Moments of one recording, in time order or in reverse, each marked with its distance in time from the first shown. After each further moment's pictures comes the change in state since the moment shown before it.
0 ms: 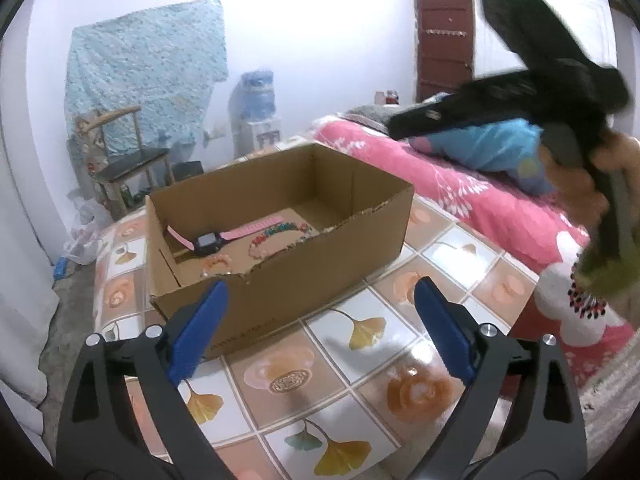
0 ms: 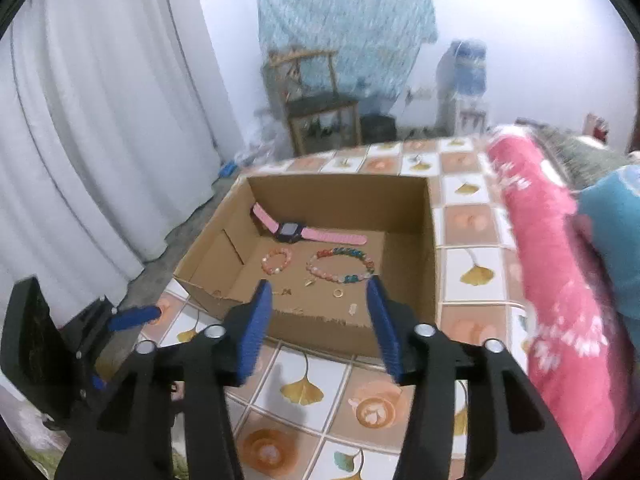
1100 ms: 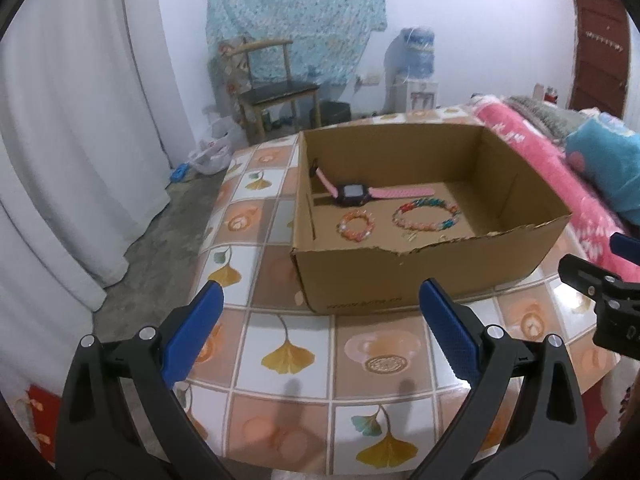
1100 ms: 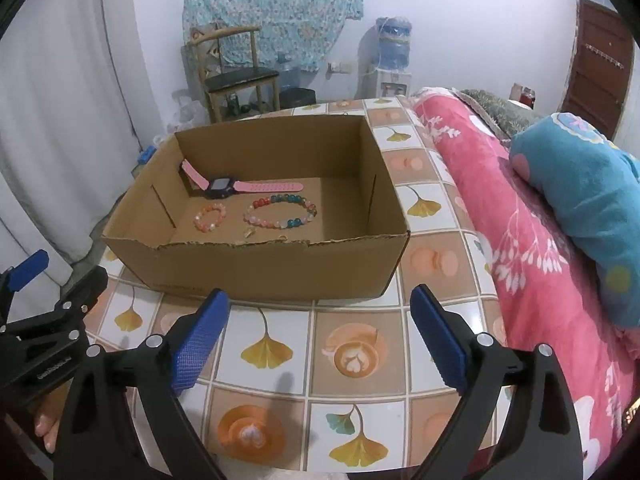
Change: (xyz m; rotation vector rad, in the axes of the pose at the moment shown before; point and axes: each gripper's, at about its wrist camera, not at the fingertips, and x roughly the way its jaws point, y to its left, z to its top) left arm 0.011 0.044 0.012 -0.300 0.215 0.510; right arm 0.036 0.020 -0.045 0.092 0.114 -0.295
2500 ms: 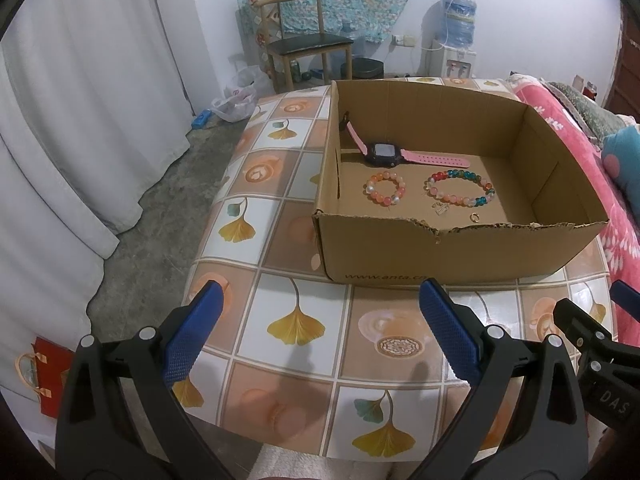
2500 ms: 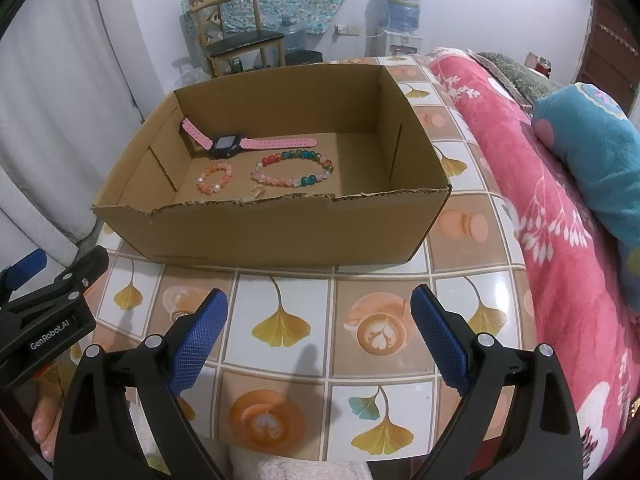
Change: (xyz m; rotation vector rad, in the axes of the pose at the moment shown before) left arm 0.024 0.008 0.002 -0.099 0.165 0.071; right arm 0.030 0.012 -0.006 0.011 0.131 0.018
